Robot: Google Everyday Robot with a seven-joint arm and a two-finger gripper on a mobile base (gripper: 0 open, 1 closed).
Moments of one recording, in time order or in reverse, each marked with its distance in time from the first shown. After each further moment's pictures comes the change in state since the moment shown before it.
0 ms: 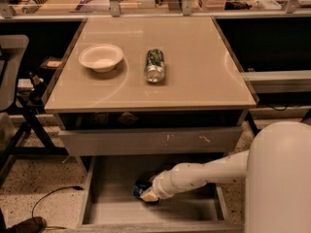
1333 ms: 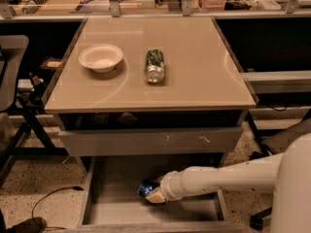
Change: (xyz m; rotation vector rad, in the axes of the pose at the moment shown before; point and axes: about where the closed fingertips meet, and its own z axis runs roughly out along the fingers) arm 0.002 0.002 -0.042 0.056 -0.026 0.047
